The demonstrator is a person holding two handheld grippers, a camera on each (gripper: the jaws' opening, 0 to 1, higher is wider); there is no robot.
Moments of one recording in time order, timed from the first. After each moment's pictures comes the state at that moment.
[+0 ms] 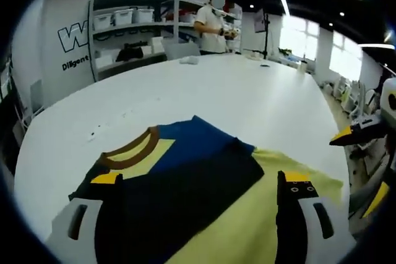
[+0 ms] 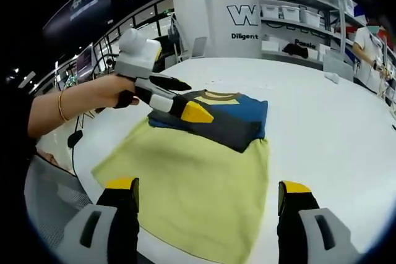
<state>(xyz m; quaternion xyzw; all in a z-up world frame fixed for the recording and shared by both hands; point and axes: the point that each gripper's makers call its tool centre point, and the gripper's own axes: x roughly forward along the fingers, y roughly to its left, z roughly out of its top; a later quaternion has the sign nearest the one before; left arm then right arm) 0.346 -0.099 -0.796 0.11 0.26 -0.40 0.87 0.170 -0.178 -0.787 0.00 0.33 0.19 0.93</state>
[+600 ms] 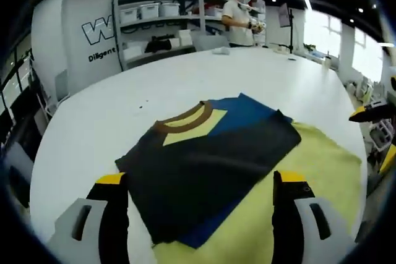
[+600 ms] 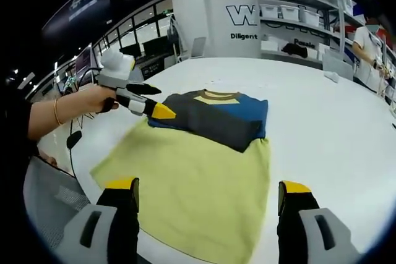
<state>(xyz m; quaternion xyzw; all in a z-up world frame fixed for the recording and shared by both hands) 0.361 0.011 -0.815 0.11 0.29 -0.30 0.90 0.172 -0.177 -0.791 0.00 0.33 0.18 0.93</state>
